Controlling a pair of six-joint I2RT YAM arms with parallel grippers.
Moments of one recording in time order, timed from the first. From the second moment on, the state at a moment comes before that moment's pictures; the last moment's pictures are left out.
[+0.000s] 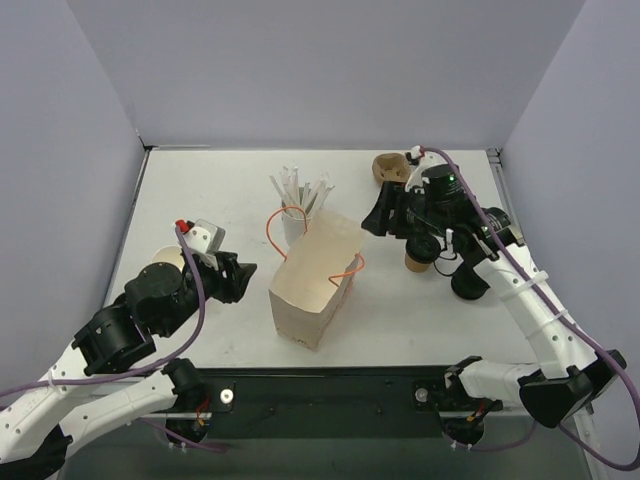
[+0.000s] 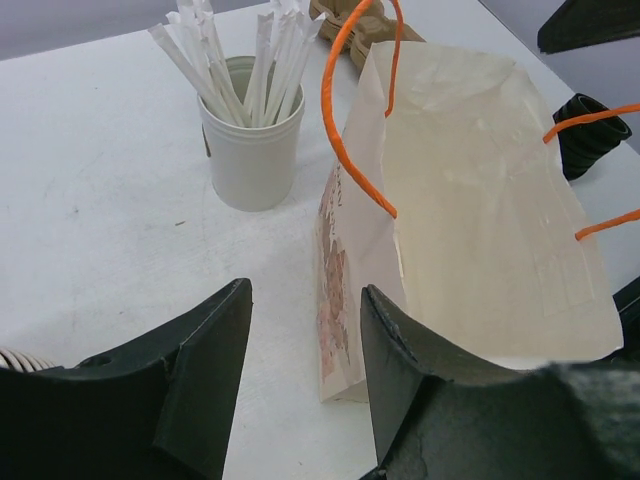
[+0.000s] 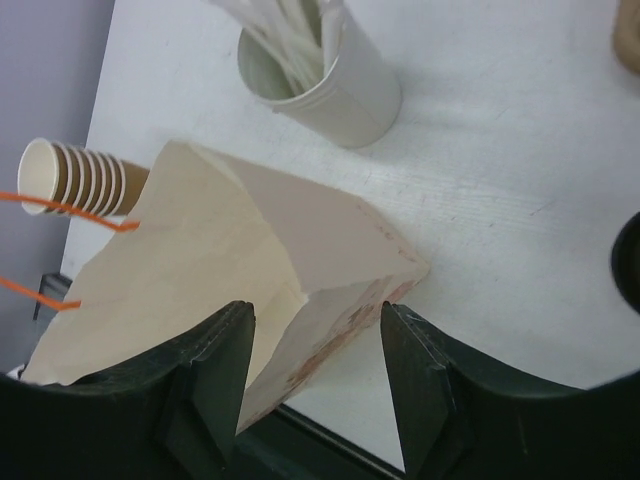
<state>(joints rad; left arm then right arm) -0.93 0.62 0.99 -0.61 -0.36 -0.26 0.51 1.21 1.35 -0.77 -0.16 0.47</state>
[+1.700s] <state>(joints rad) -0.85 0.40 0.57 -0.30 -0.36 -0.14 0.14 2.37 2.18 -0.64 0.02 0.21</state>
